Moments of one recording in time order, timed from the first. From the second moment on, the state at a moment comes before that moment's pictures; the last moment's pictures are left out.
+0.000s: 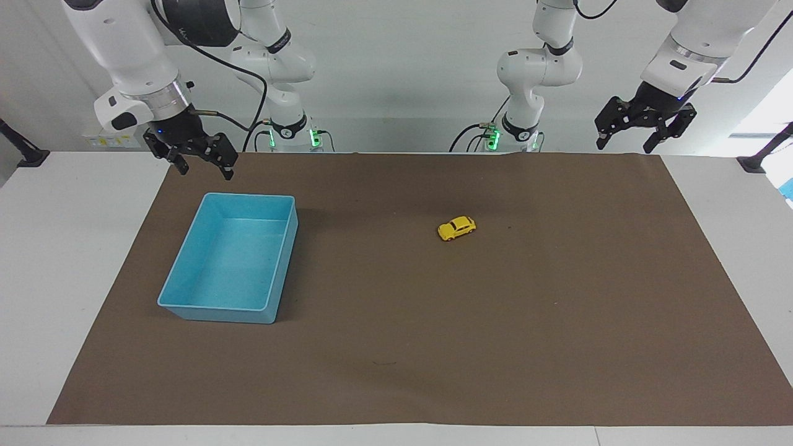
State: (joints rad) left arm -0.05 -0.08 -0.02 -1.55 -0.05 1.48 0.05; right arm -0.01 0.01 -0.01 -1.58 0.02 1.58 0.16
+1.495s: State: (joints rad) left arm -0.05 -0.08 -0.02 -1.56 -0.05 1.48 -0.18; right arm -0.01 0.01 -0.01 -1.58 0.02 1.58 0.16
